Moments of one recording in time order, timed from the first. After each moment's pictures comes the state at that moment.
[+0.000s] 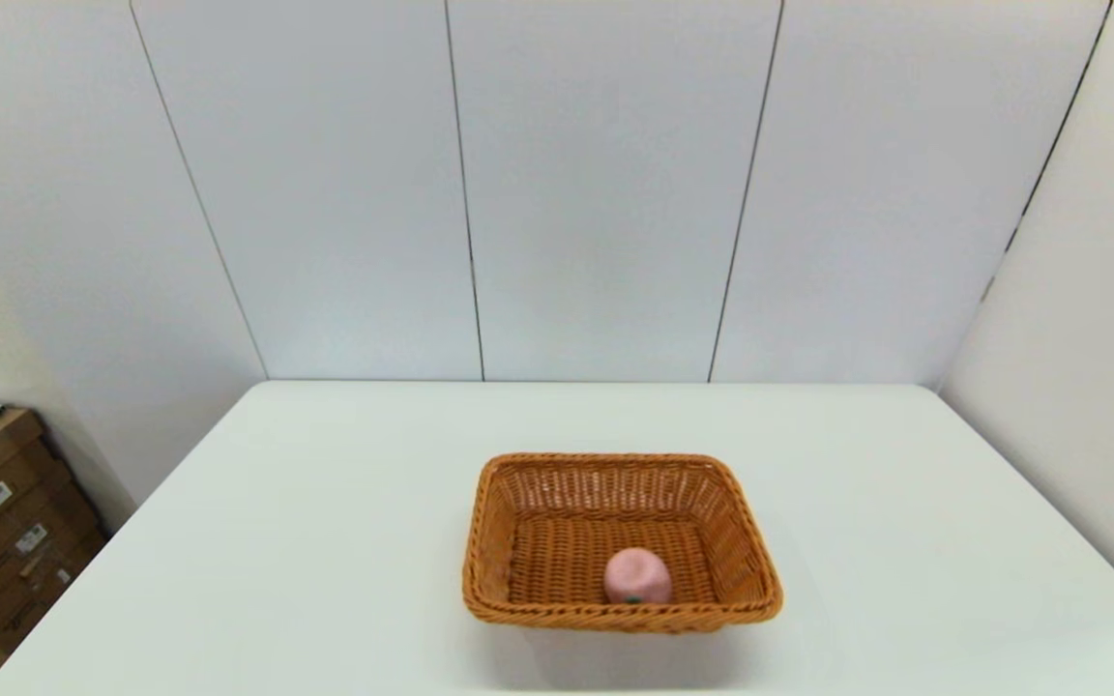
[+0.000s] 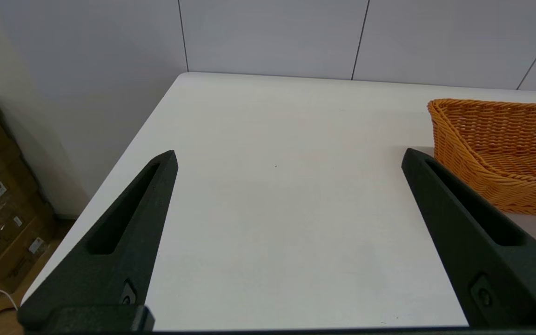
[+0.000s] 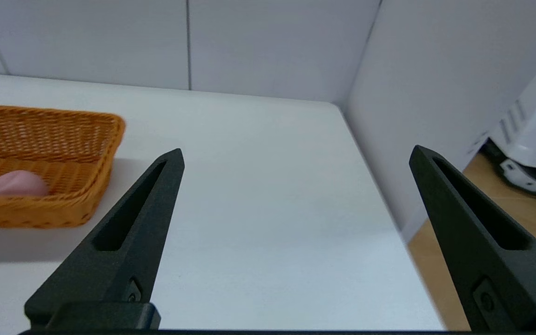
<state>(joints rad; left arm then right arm) 0.00 0.00 -0.01 0.01 0.03 -0.07 0.02 0.16 -0.28 0.14 -0.12 -0.12</state>
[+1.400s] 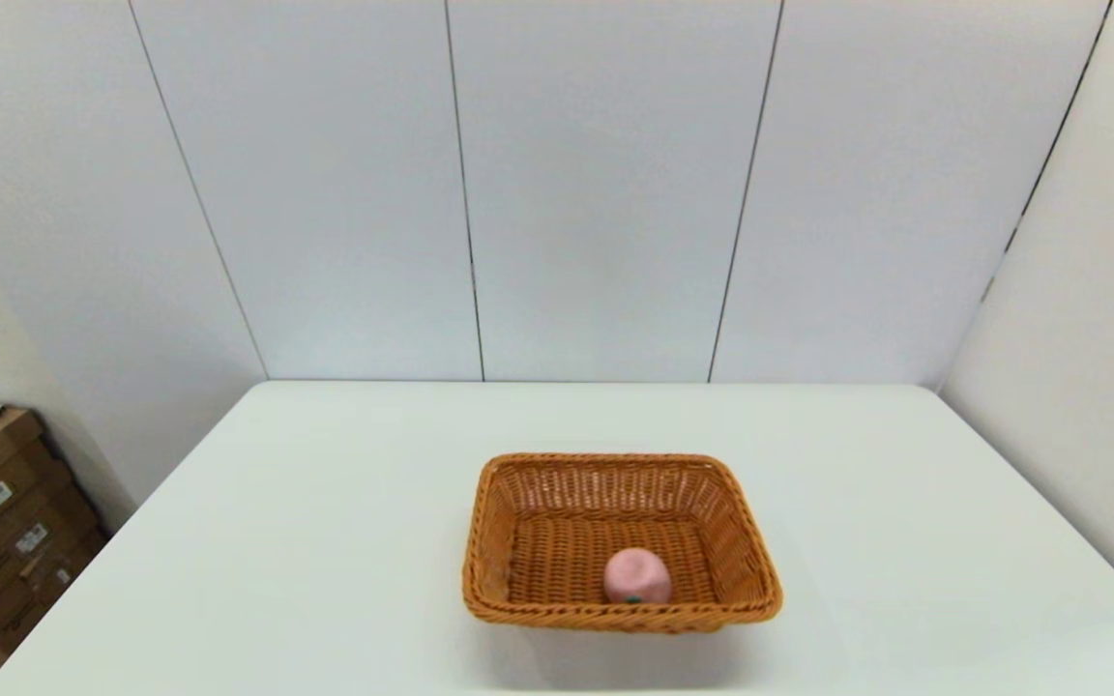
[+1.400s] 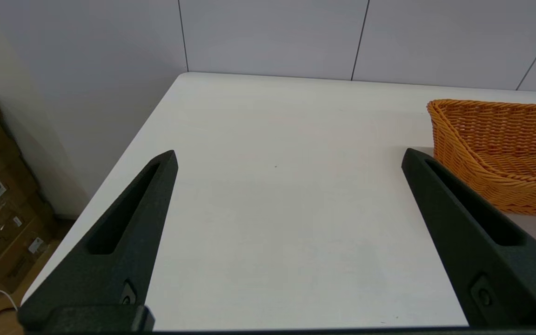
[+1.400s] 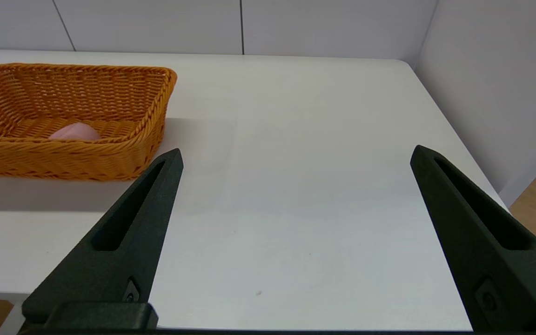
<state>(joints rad) 0.00 0.00 -0.01 0.01 0.03 -0.07 0.01 0.00 -0.04 0.09 0.00 -0.01</state>
